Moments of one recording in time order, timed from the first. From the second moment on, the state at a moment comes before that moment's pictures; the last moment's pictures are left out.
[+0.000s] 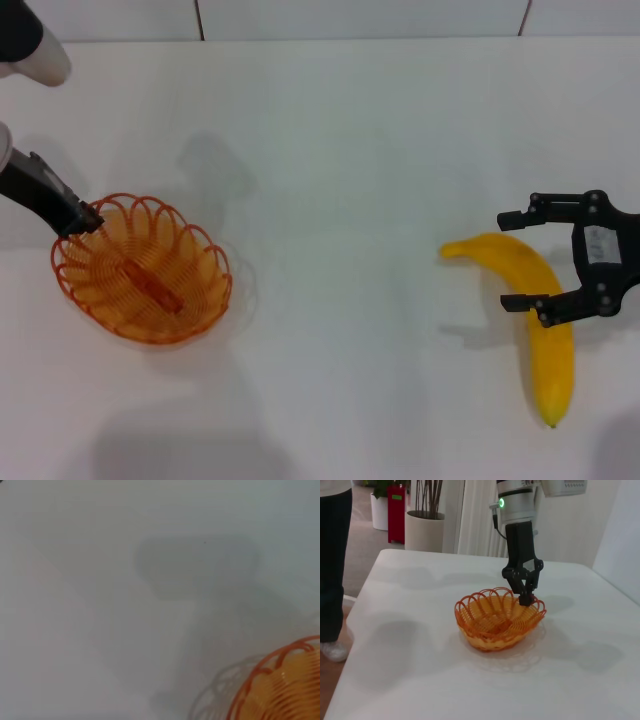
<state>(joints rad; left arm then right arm) -0.83 -2.03 0.87 0.87 2.87 1.38 -1.97 0.55 1.97 -0.44 -0.67 -2.34 -1.83 0.89</state>
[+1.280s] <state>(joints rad) -0.75 -2.03 0.81 1.08 2.72 1.59 -1.96 0.53 1.97 -0.44 -0.66 -2.34 -1.83 0.88</state>
